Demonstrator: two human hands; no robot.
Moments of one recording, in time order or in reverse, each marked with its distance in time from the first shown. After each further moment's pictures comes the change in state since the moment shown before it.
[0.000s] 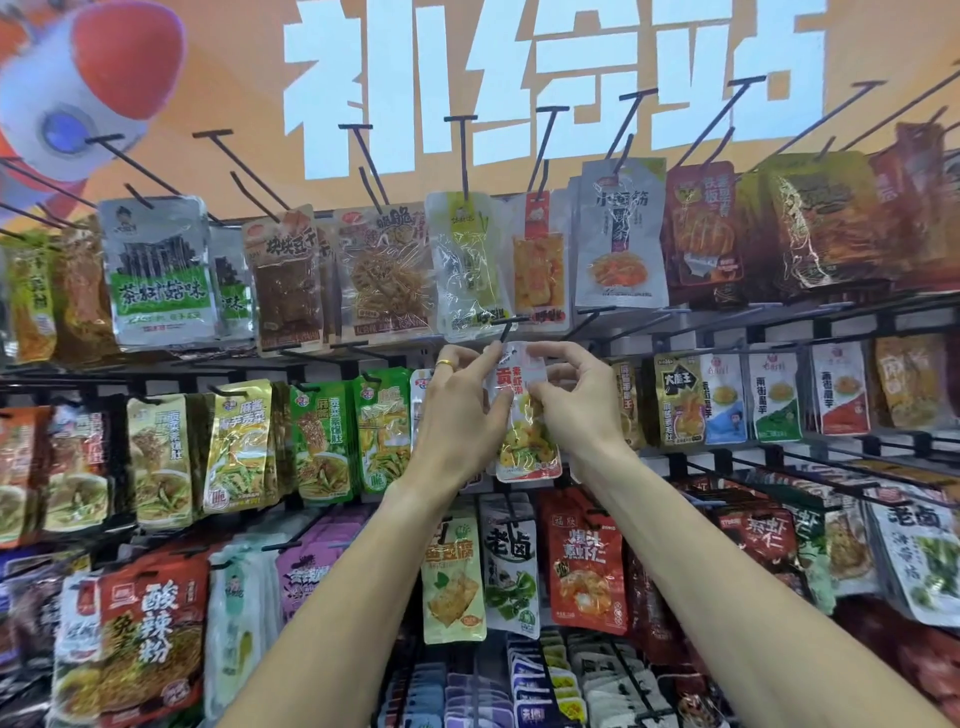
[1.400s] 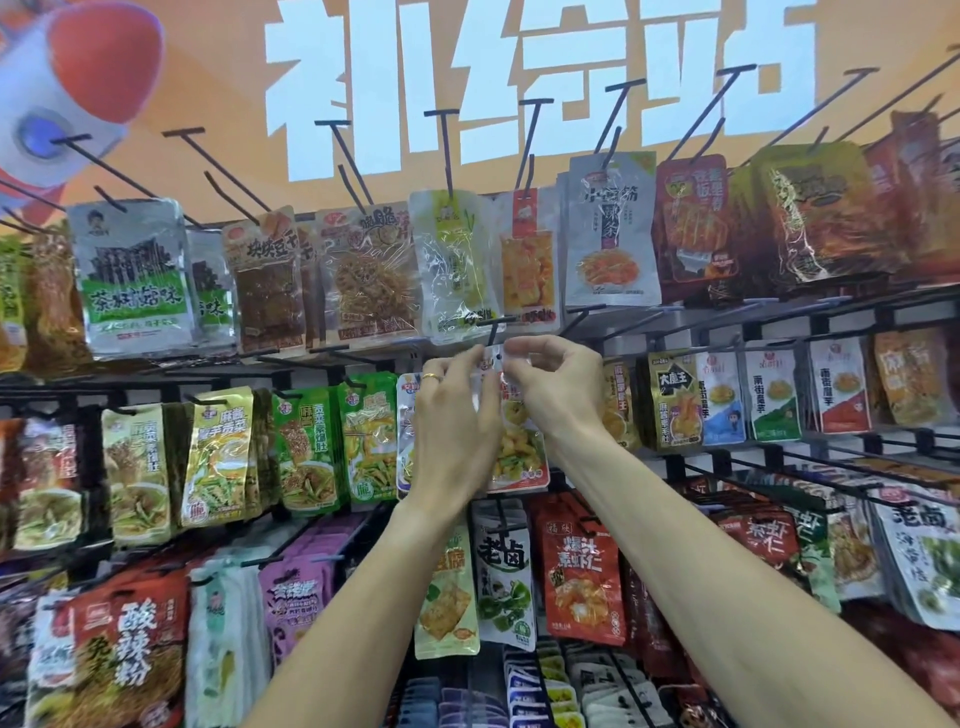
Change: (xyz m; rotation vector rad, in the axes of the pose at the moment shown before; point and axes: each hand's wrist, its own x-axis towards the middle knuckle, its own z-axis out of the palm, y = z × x) left_hand -0.003 0.007 0.020 -0.031 0.188 -0.057; right_hand 0.021 -0.001 0.015 0.051 0.106 0.021
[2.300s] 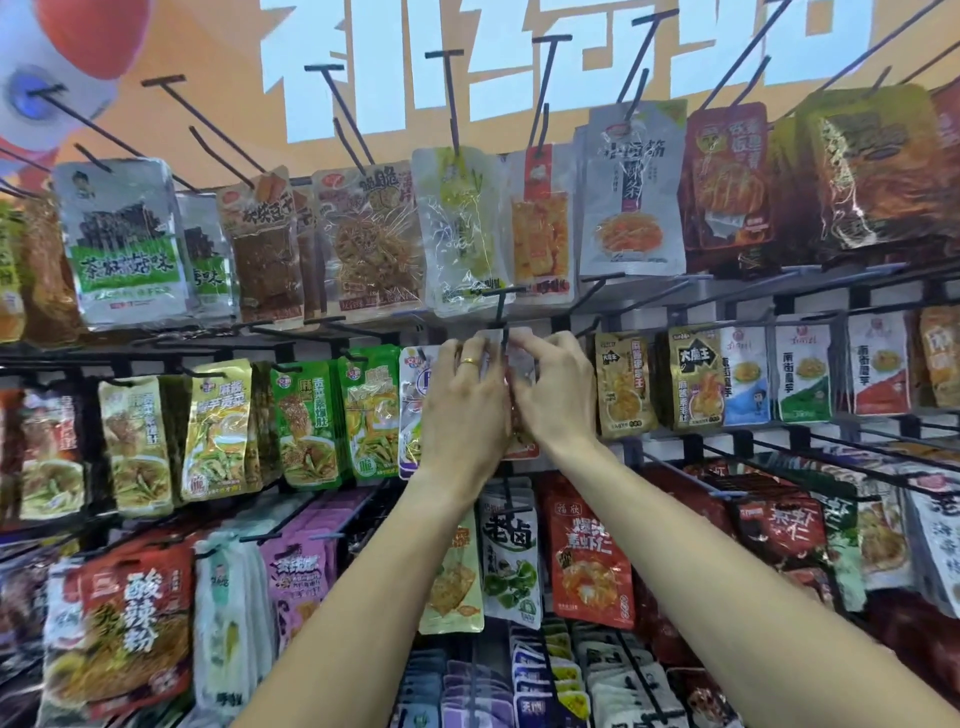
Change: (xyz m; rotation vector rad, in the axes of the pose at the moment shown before) left_hand 0.005 -0.041 0.037 0.689 0.005 0.405; right_hand 0.010 0.051 0.007 -0.566 -0.099 -0.357
